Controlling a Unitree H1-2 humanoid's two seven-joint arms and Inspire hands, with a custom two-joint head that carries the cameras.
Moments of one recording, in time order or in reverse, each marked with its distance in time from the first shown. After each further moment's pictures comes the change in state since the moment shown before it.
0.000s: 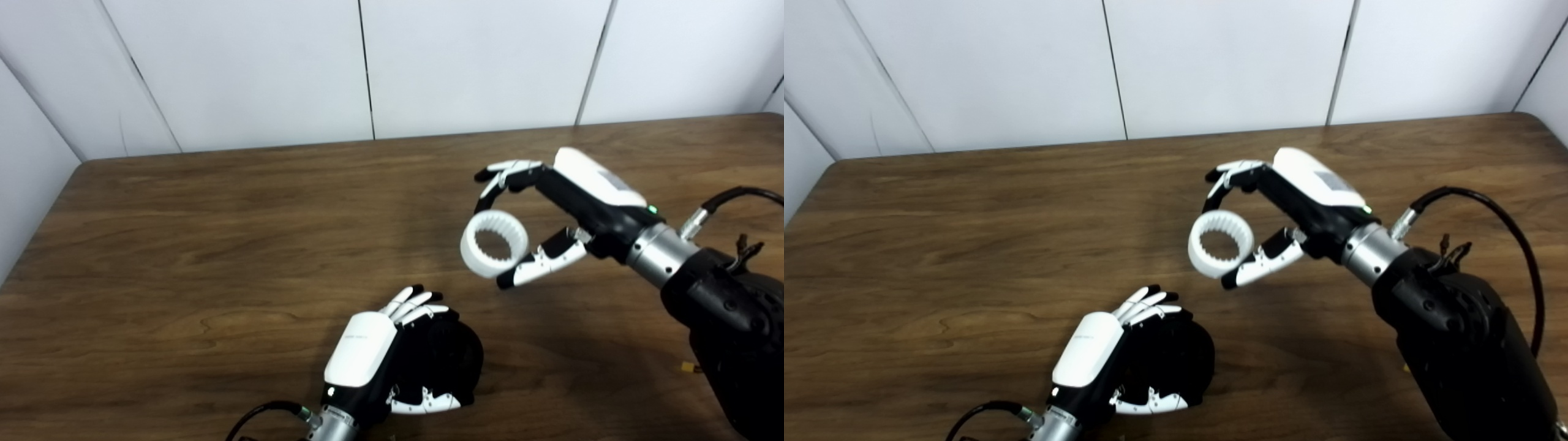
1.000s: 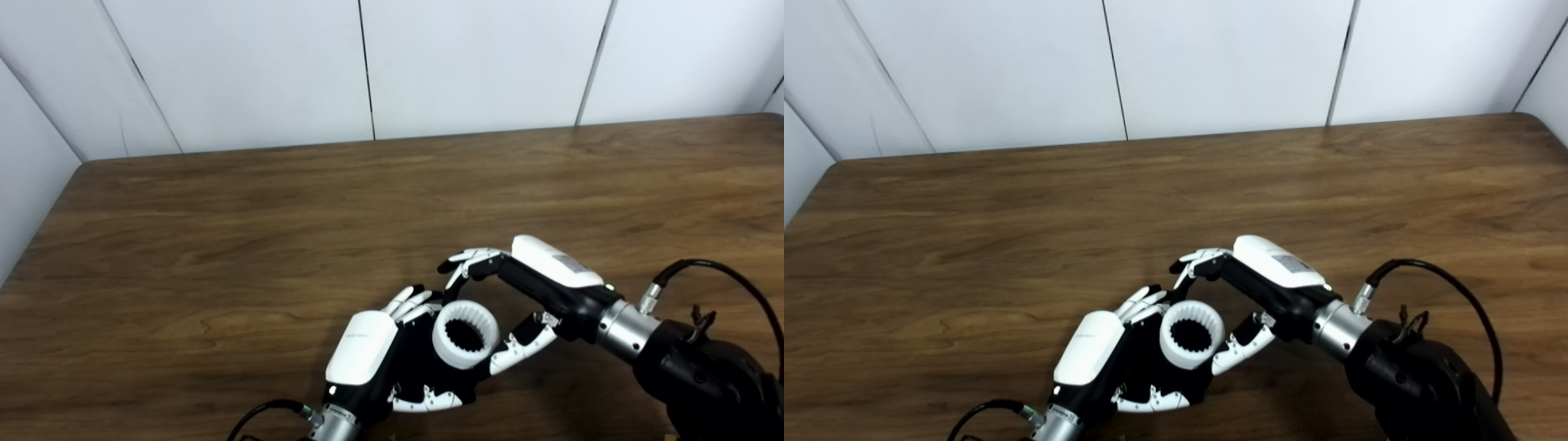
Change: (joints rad) left arm -0.005 -0.005 -0.007 -0.005 -0.006 0.030 -0.003; right arm 0.163 0.051 0.110 -0.014 -0.012 -0.081 0.025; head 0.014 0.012
